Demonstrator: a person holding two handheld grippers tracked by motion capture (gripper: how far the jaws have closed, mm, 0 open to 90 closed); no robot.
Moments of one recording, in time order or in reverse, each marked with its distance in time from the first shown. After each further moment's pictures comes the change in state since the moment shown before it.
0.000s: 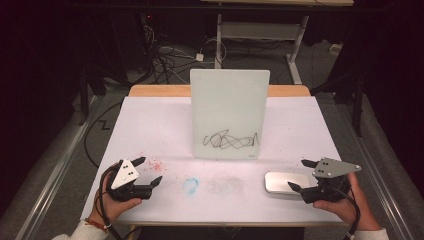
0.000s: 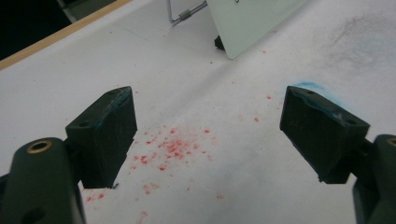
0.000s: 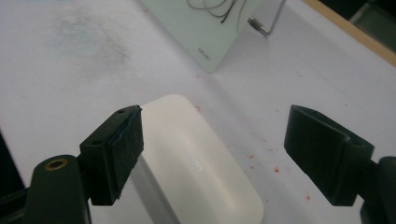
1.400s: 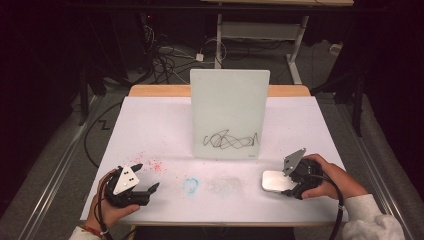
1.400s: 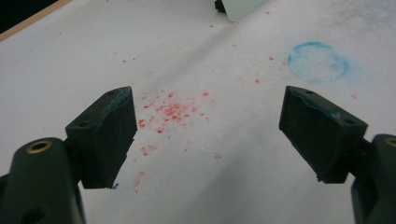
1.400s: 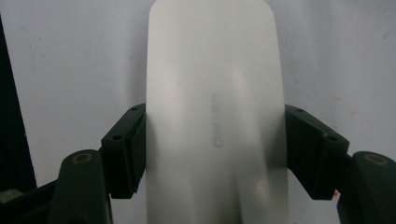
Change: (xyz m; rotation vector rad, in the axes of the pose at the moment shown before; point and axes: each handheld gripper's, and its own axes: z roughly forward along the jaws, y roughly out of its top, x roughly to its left) left arm -0.008 -0.014 -0.007 0.074 0.032 0.021; right arm -0.015 0.023 0.068 0.412 0.335 -0.342
